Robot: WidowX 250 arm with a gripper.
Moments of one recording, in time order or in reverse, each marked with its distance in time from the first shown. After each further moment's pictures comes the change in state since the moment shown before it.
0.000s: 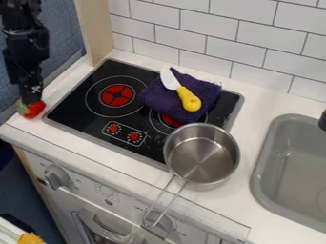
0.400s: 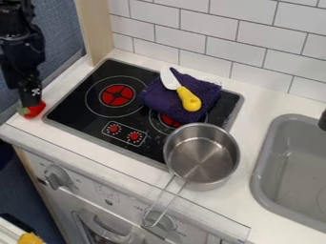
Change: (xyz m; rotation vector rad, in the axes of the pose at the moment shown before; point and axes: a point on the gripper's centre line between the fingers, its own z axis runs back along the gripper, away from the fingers) arm 0.001 0.003 -0.009 -0.008 -0.020 0.041
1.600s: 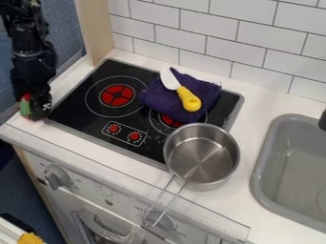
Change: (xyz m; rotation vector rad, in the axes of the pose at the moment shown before) arm 0.006 -0.017 -0.022 -0.011 0.014 0.004
